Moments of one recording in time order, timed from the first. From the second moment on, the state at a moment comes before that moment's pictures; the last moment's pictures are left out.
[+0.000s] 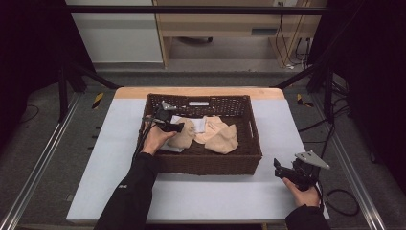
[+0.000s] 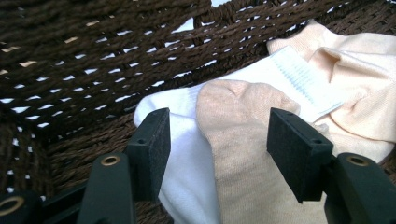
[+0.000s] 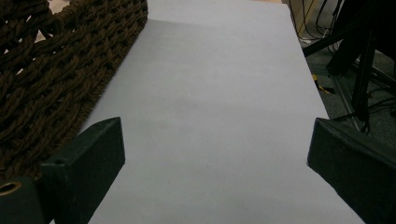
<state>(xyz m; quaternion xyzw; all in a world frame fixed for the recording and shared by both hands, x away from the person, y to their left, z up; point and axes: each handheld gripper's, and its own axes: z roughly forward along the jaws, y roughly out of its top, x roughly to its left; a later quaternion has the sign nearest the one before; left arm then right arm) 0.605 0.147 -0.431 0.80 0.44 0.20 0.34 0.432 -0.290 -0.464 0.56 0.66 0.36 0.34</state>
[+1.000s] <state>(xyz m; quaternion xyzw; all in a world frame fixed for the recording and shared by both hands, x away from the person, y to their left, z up) 0.589 0.145 -0.403 0.80 0.40 0.21 0.40 0.432 -0.291 -0.464 0.57 0.66 0.36 0.34</state>
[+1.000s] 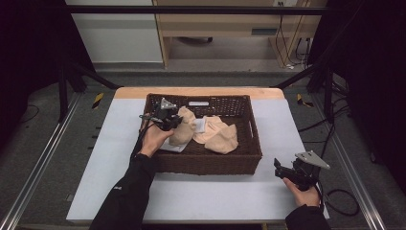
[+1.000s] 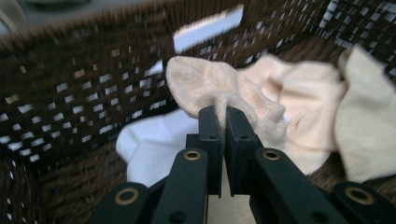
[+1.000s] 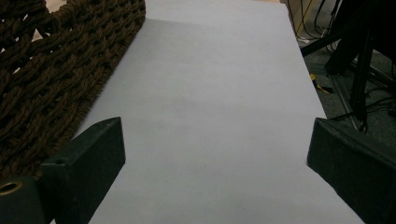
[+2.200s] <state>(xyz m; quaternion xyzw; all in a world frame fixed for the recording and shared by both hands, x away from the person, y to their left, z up) 0.469 0.171 -0.309 0.71 0.31 0.24 0.59 0.427 -0.294 -0.461 0.57 0.65 0.36 0.35</state>
